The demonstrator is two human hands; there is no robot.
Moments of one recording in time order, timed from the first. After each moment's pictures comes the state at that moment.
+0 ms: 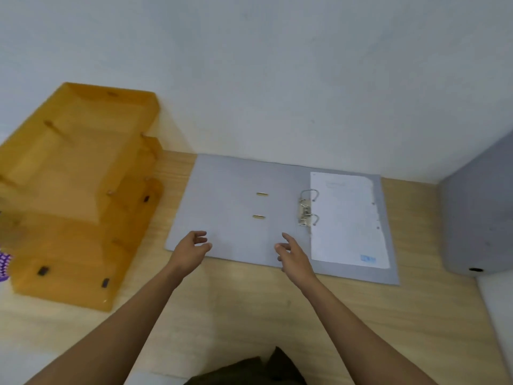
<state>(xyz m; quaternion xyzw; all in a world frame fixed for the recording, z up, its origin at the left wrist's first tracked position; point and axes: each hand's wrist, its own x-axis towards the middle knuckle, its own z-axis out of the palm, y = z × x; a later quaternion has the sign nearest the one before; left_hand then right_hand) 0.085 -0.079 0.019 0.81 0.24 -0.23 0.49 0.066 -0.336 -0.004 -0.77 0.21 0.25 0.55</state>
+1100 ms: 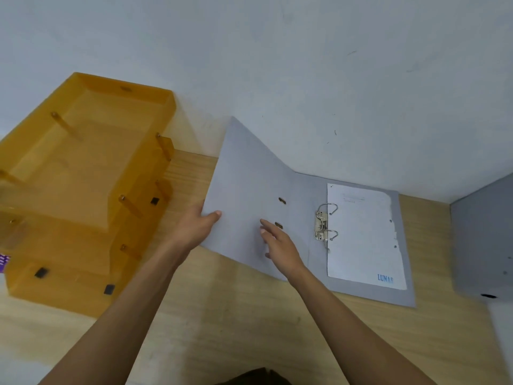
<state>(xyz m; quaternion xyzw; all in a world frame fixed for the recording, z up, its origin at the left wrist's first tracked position) 0.144 -0.062 0.079 0.78 0.19 -0.17 0.57 0.123 -0.264 0.025 -0.77 0.14 0.24 0.58</state>
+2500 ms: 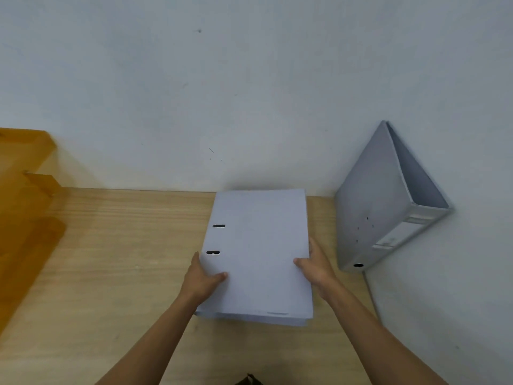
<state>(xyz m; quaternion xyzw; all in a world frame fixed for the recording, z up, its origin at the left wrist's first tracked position) 0.062 -0.320 0.032 0.83 0.15 -0.22 0.49 0.040 -0.589 0.050 -0.78 0.26 0.09 0.55</state>
